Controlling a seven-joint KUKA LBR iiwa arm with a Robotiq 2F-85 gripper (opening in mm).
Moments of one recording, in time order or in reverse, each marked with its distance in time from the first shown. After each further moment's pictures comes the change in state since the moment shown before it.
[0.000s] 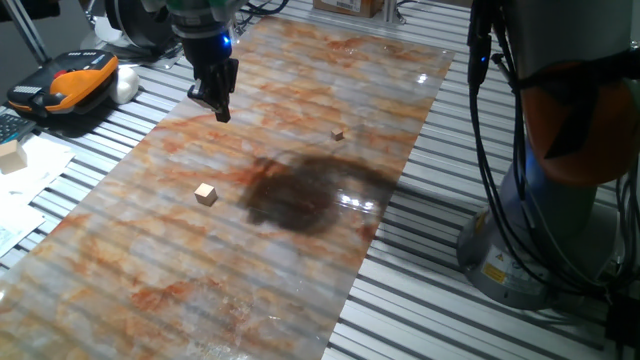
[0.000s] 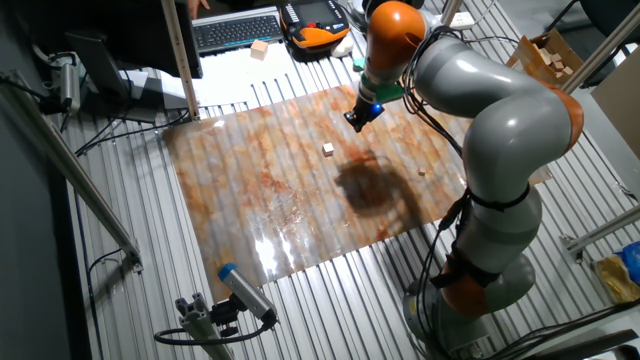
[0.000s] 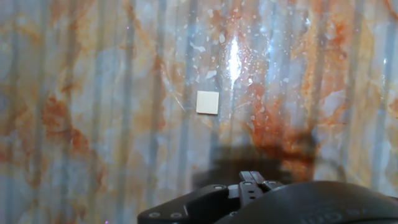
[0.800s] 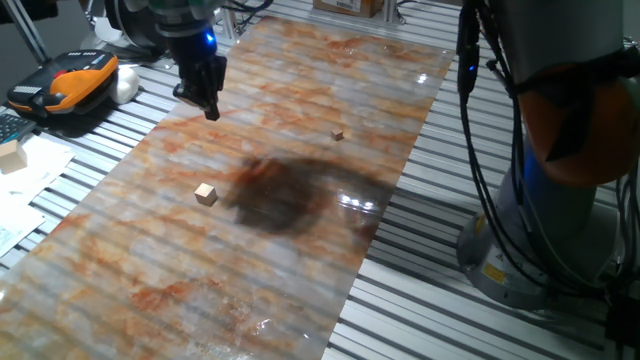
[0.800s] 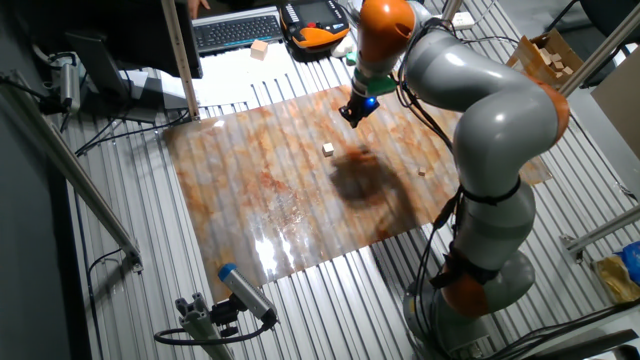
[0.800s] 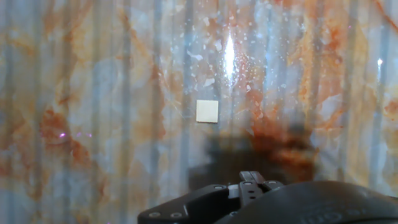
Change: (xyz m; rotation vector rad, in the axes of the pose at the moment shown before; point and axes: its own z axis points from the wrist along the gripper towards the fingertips) arm -0.022 0.011 -0.006 0.017 0.046 0.019
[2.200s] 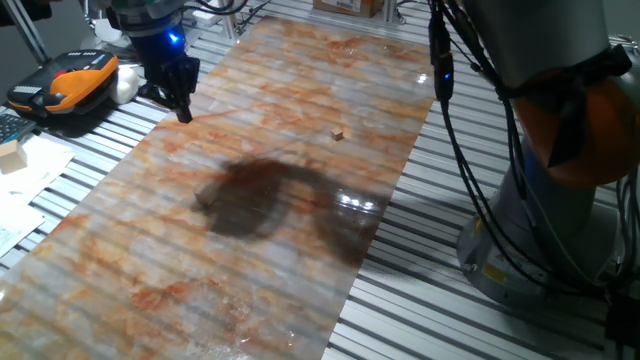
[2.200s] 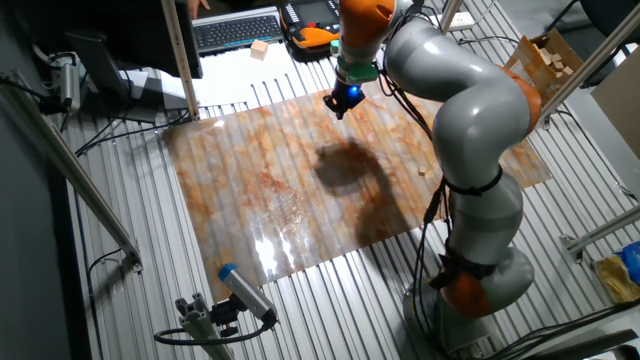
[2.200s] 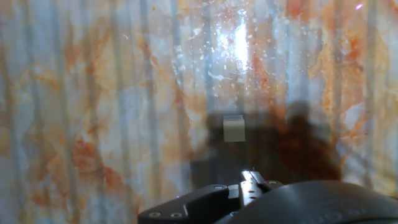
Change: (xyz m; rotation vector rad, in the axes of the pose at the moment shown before) arm -0.031 0.032 -0.008 -0.009 0.026 0.074
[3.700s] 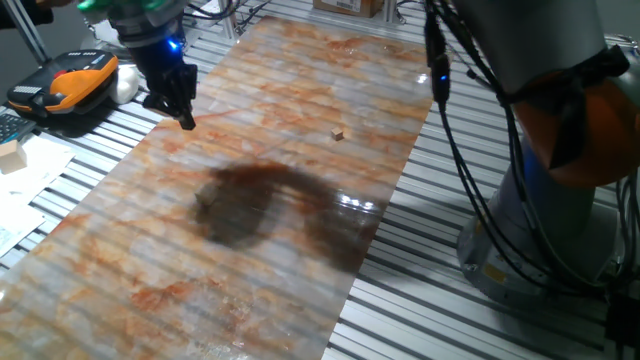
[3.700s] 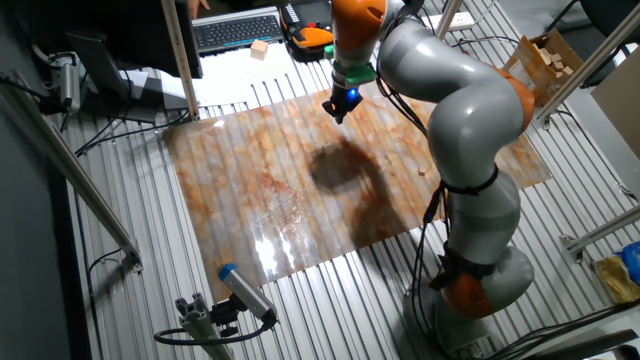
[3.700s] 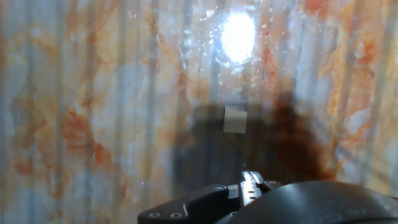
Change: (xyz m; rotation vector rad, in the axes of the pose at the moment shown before) arm 0.016 0.003 0.020 0.023 0.027 -0.123
